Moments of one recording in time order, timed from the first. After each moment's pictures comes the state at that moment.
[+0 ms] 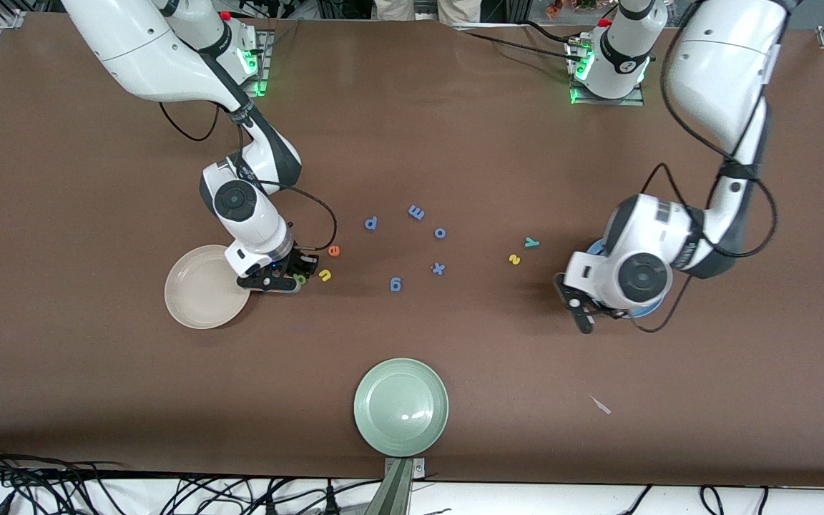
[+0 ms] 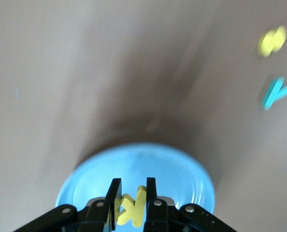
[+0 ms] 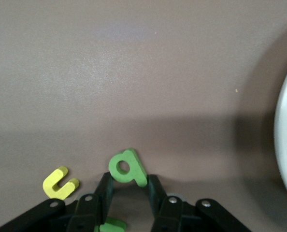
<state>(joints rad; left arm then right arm) -0.12 0.63 -0.09 -1.61 0.19 1.96 0.80 0.19 0.60 0.23 -1.97 -0.25 2.64 0.65</state>
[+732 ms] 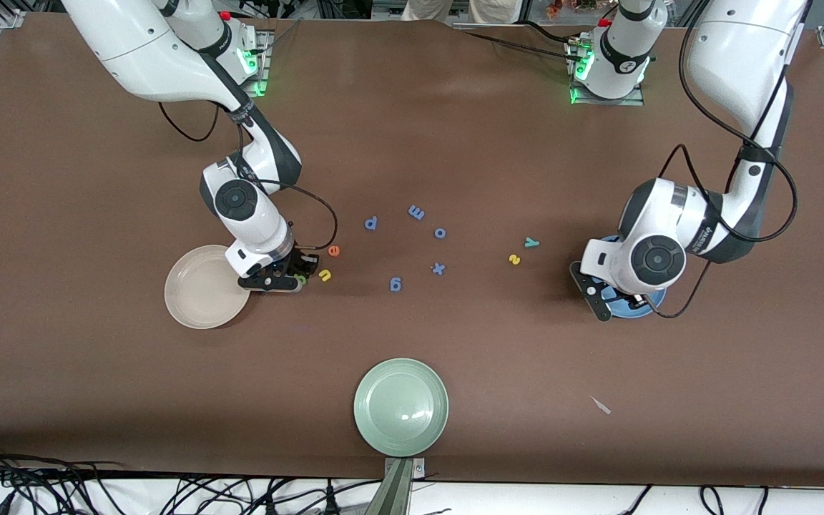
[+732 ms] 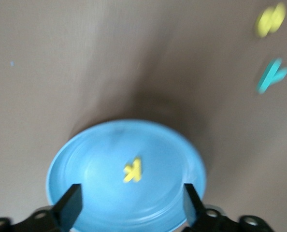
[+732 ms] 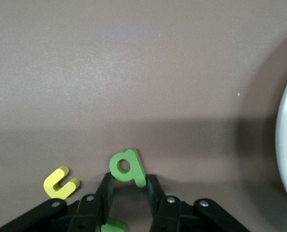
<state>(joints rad) -0.10 0.55 -0.16 -1.71 0.24 2.00 0.66 0.19 0.60 0.23 -1.97 -0.25 2.64 0.64</state>
